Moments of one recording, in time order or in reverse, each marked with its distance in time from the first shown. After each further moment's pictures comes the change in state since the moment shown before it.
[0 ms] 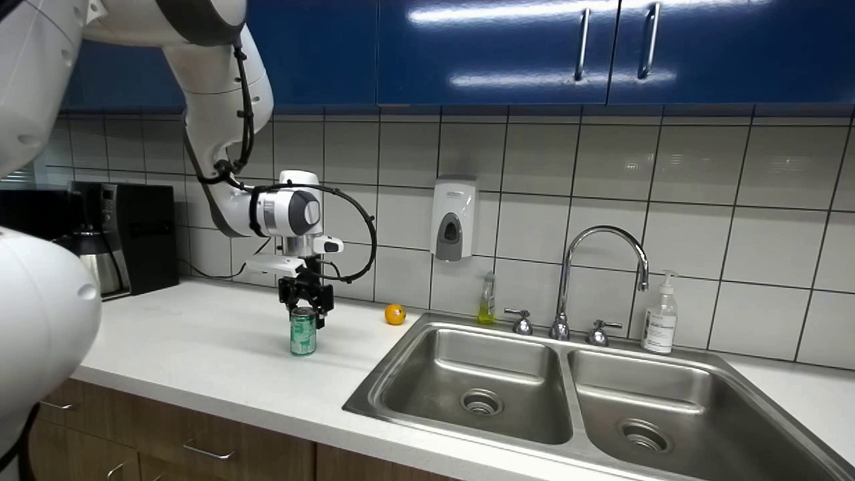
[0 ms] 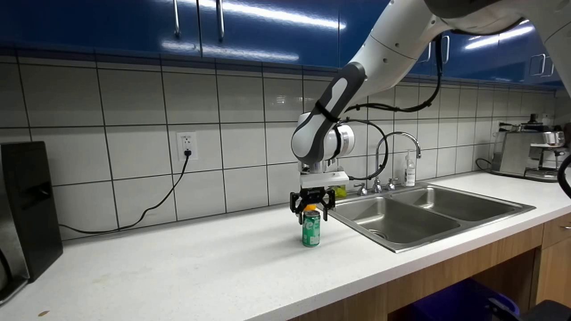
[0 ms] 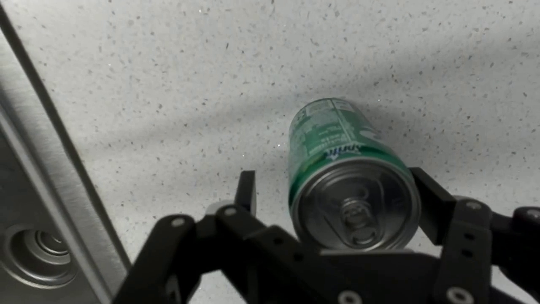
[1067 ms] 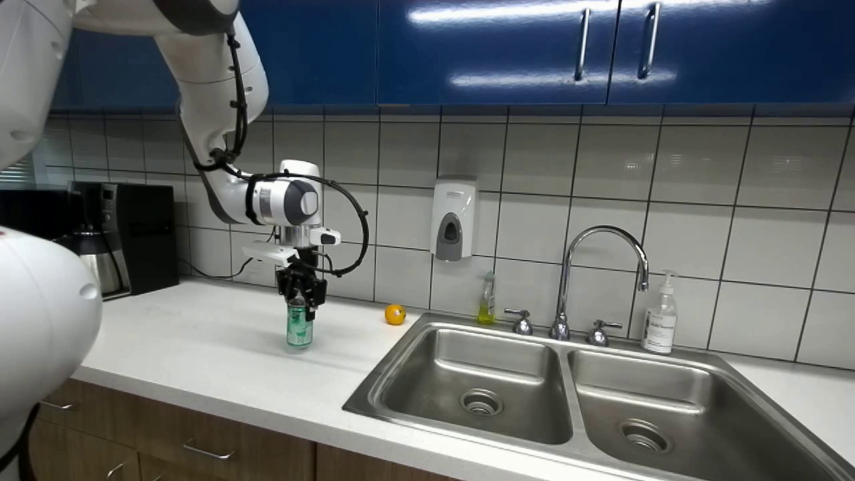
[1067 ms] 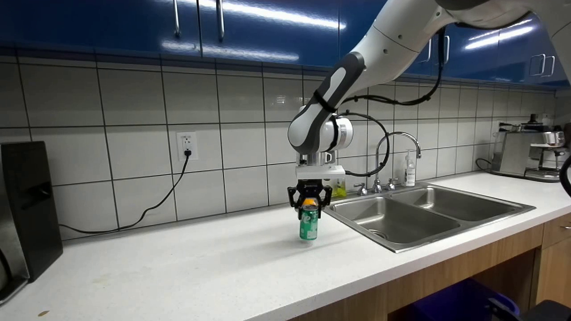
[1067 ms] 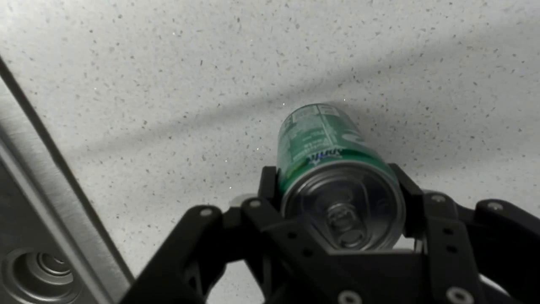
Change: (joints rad) arm 0.008 -0.037 0.004 0.008 0.074 -0.042 0.032
